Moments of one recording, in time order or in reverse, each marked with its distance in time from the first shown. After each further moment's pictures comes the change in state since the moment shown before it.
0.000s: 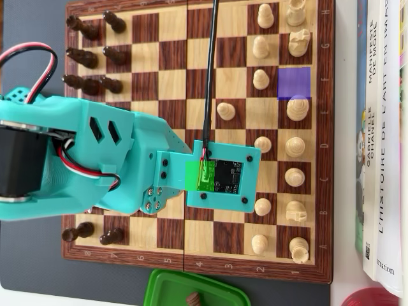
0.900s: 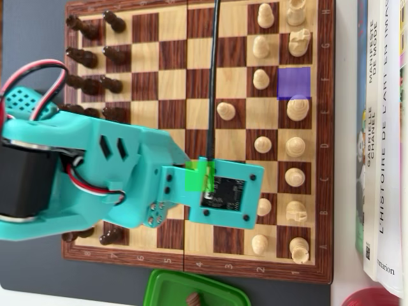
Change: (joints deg) arm 2.4 -1.3 -1.2 1.5 0.0
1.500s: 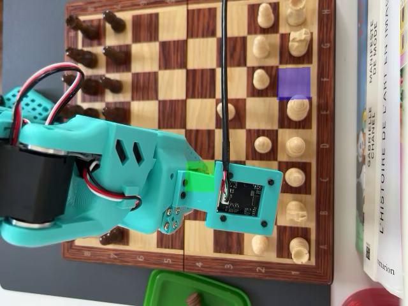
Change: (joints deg) arm 0.1 -6.8 -7.7 -0.4 -0.2
